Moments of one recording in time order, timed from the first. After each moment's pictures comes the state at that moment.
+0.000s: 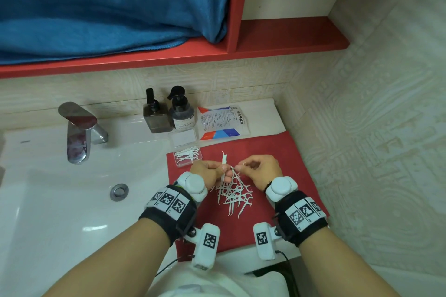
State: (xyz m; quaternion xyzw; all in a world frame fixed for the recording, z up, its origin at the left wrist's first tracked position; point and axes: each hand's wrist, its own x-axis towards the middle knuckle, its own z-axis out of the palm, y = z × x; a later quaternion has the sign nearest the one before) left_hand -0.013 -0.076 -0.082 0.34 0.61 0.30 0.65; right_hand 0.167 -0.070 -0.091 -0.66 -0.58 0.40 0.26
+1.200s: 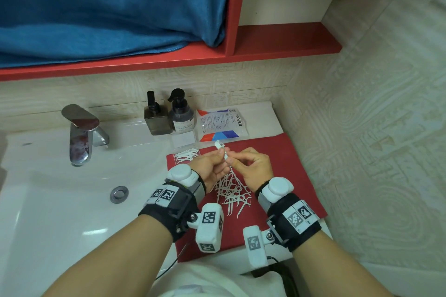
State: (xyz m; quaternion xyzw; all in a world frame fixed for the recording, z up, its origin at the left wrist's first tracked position) left_hand -0.006 -0.057 -0.073 0.10 0.49 0.39 0.77; right_hand 0.137 -0.070 -0.091 -0.56 -0.54 0.45 0.43
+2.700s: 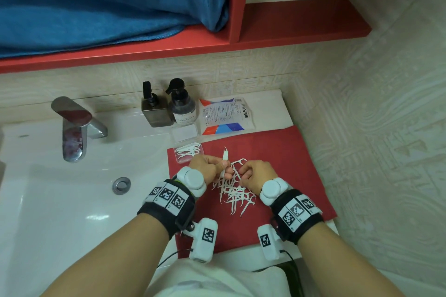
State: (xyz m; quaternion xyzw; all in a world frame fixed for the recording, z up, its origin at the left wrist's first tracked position) left_hand -0.012 -0.070 -0.060 0.39 0.58 0.29 0.65; right_hand 0.173 -0.073 -0.087 -0.67 -0.64 0.37 0.06
